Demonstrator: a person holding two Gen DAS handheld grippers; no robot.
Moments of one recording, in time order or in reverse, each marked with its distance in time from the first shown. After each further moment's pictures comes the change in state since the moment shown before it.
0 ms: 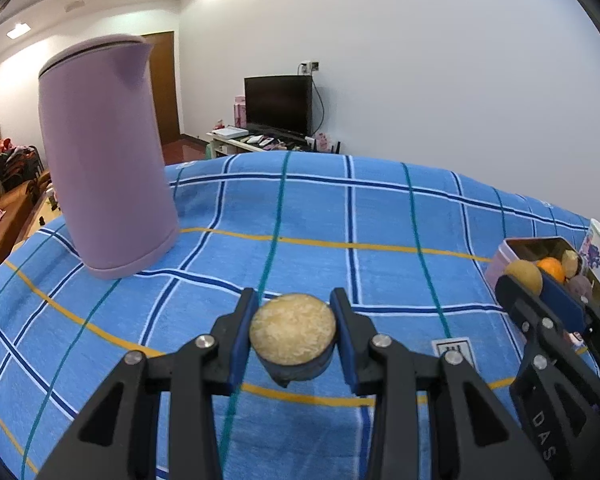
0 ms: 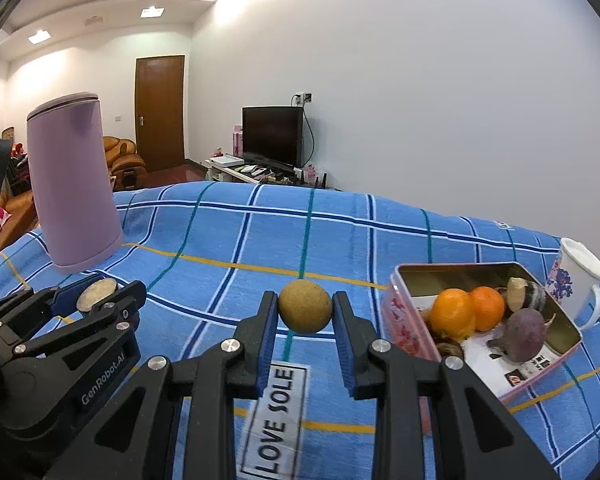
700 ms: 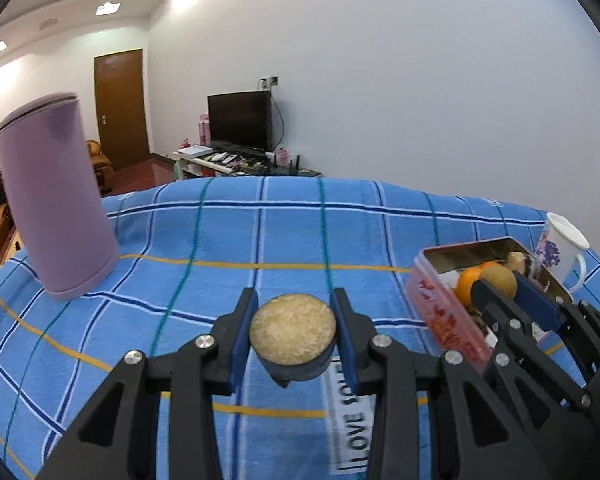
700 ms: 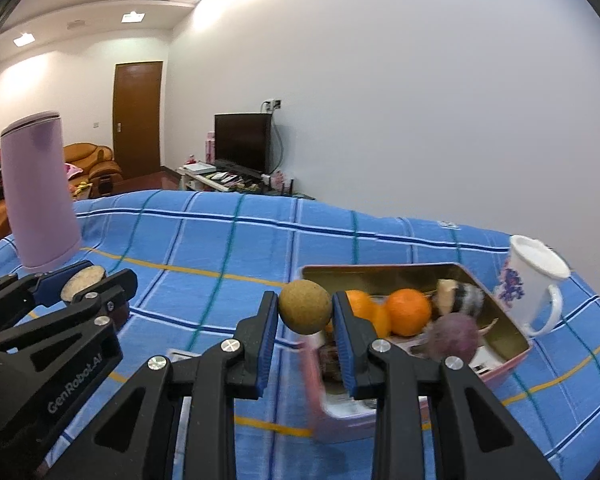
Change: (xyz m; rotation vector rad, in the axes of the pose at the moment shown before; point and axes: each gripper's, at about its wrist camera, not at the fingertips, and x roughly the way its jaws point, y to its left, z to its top) left arm -0.021 -0.081 0.008 0.064 -0.051 -0.099; right arm -0.012 -0.072 -0.005 0.017 -0.026 -0.092
